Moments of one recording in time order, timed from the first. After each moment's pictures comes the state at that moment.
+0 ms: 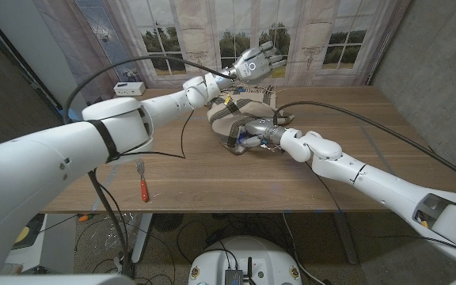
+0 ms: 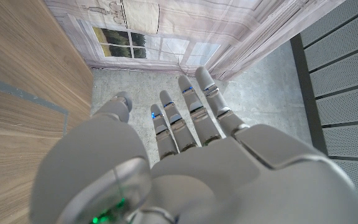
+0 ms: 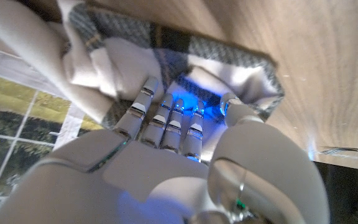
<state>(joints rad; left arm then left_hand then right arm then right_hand) -0.10 0.21 1.35 -0.61 1.41 0.22 1.12 0.73 0.08 0.48 0.01 0.21 0.43 -0.18 0.22 0.20 0.57 -0.15 0.20 0.35 0.65 -0.06 0.20 0.25 0.29 -0.02 1.09 0.17 -0.55 -0.64 -0.89 -1.61 -0.73 -0.11 0.13 0.64 0.12 0.47 -0.08 0.20 0.45 -0.06 0.21 0.20 0.36 0.00 0.23 0.24 0.34 -0.04 0.21 0.37 0.40 0.06 0.36 0.18</state>
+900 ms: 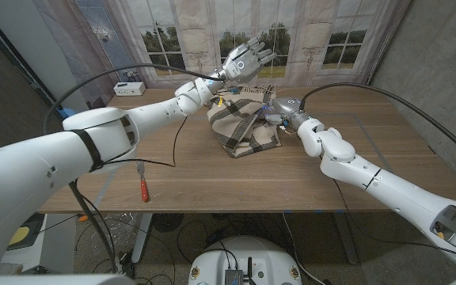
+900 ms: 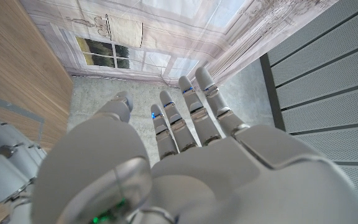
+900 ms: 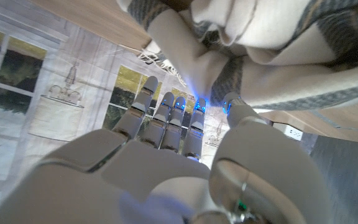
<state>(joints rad) -0.05 0.34 1.35 -0.80 1.29 0.30 1.08 0.73 0.08 0.49 0.00 0.20 0.43 -0.18 0.21 0.20 0.56 -0.15 0.20 0.34 0.64 -0.06 0.20 0.23 0.29 -0.02 1.08 0.17 -0.65 -0.70 -0.77 -1.77 -0.77 -0.45 0.01 0.62 0.12 0.47 -0.09 0.20 0.48 -0.06 0.21 0.20 0.39 0.00 0.23 0.24 0.35 -0.04 0.22 0.36 0.40 0.06 0.36 0.18</state>
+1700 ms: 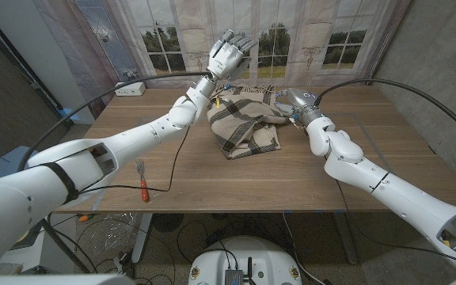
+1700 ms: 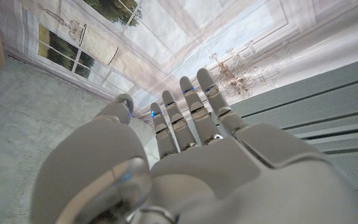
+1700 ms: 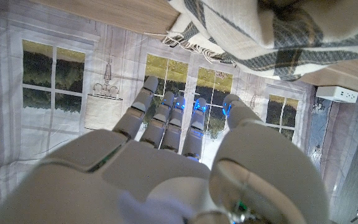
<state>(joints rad) 0.21 0.52 1.07 -1.27 1.03 0.33 0.87 0.68 0.10 0.49 0.02 0.19 0.43 -0.15 0.20 0.20 0.54 -0.12 0.20 0.33 0.61 -0.06 0.20 0.23 0.26 0.01 1.05 0.17 -0.72 -0.70 -0.66 -1.81 -0.61 -0.49 -0.15 0.61 0.14 0.46 -0.09 0.20 0.49 -0.07 0.21 0.20 0.39 -0.01 0.23 0.24 0.35 -0.04 0.23 0.37 0.40 0.06 0.36 0.18</state>
